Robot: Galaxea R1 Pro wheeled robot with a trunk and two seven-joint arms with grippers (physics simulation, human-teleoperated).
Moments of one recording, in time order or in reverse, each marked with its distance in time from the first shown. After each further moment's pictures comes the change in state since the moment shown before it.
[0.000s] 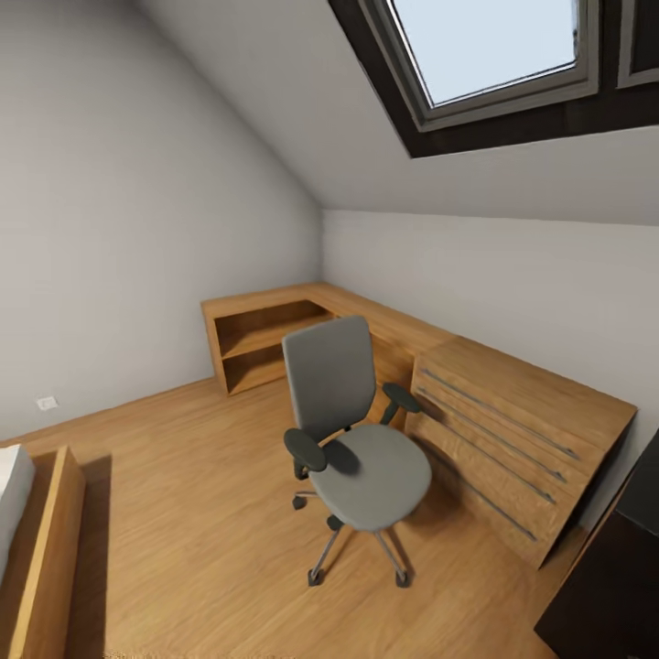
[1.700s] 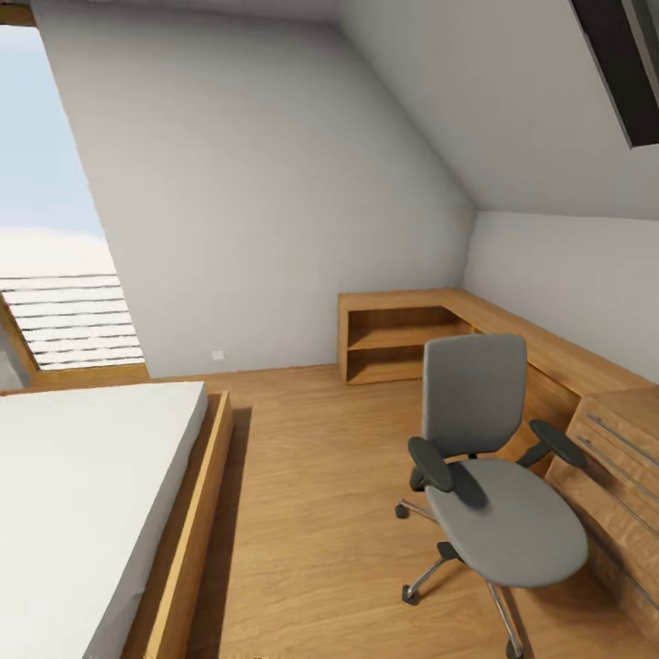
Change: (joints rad) left arm 0.000 0.000 0.002 0.000 0.004 -0.008 0.001; right arm 0.000 0.007 0.002 0.001 0.001 0.005 0.002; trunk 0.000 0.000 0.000
